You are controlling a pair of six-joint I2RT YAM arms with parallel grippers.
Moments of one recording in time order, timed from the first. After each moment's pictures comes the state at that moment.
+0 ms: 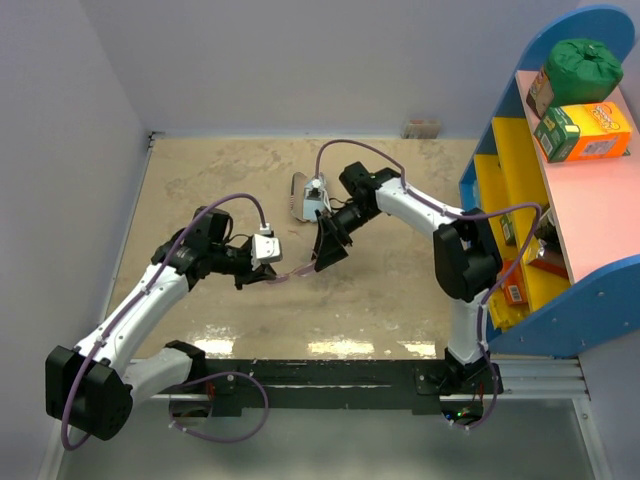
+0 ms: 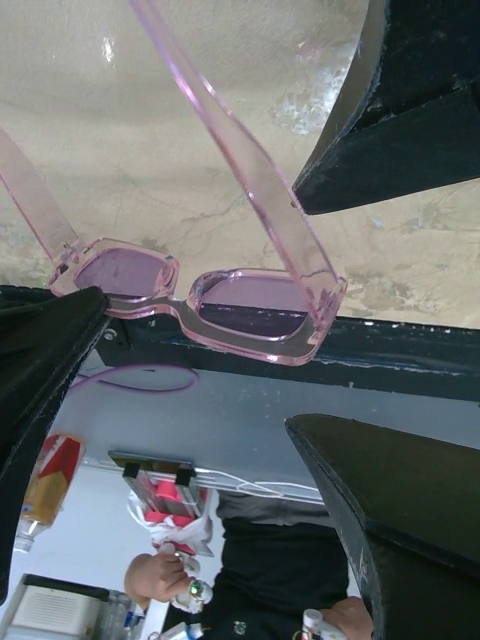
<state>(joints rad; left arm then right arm) -0.35 1.06 0.81 -0.66 0.79 0.79 0.54 1.99 1.59 -1.01 -1.26 -0.51</state>
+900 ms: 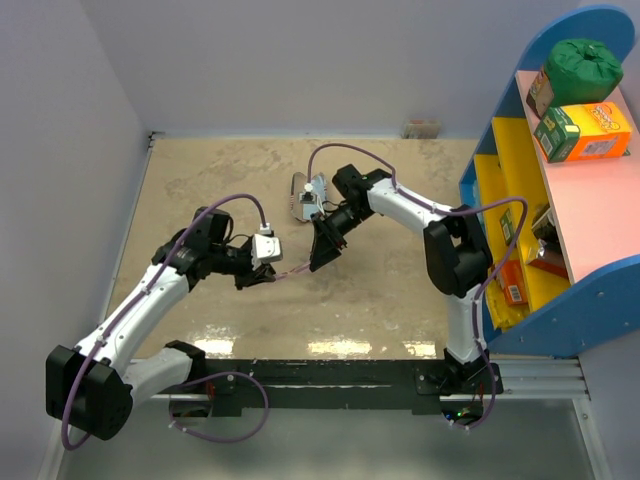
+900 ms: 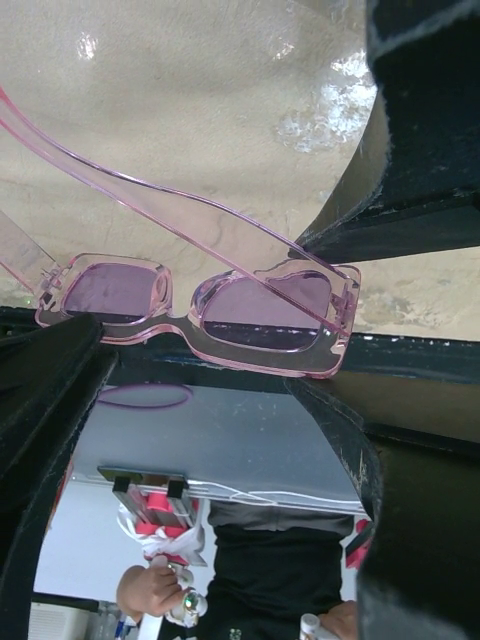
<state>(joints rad) -0.35 1.07 0.80 -0.65 0.77 0.77 0.57 2.06 1.64 -1.02 -1.22 -0.51</state>
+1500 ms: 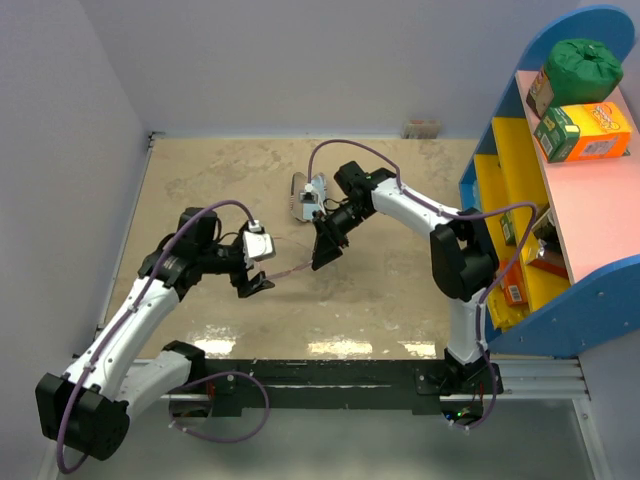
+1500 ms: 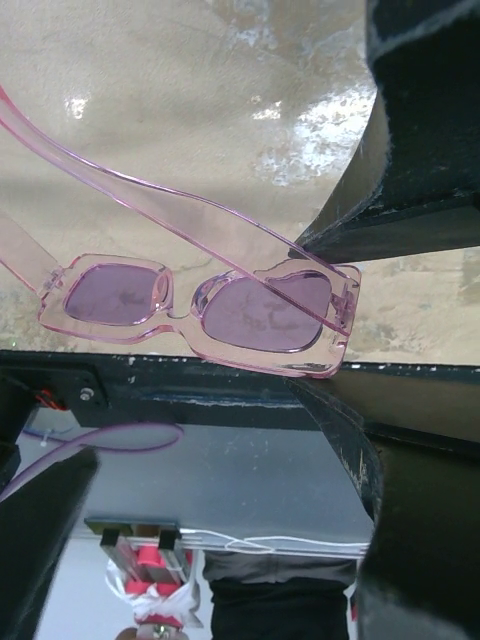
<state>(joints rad) -0.33 0.97 0.80 -0.62 0.75 0.73 0.57 2.02 1.62 -0.98 -1.13 -0.51</state>
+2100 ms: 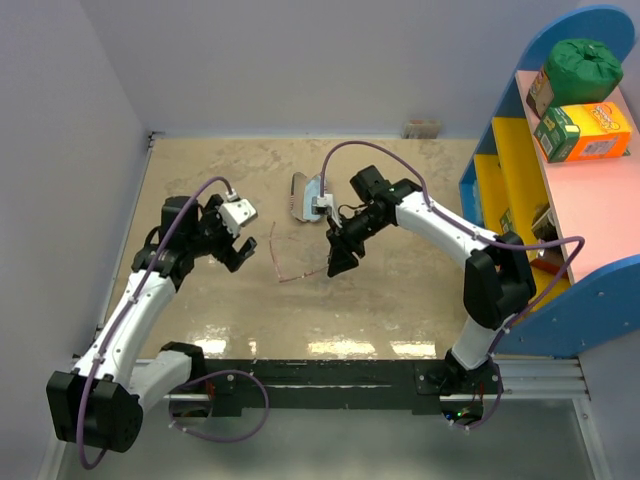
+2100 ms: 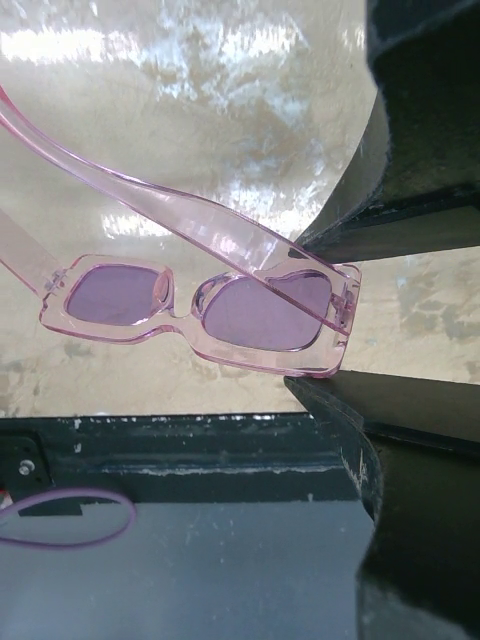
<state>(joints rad) -0.16 0.99 0.80 -0.45 0.45 0.57 0.57 1.75 1.40 -0.90 -0.92 -0.57</state>
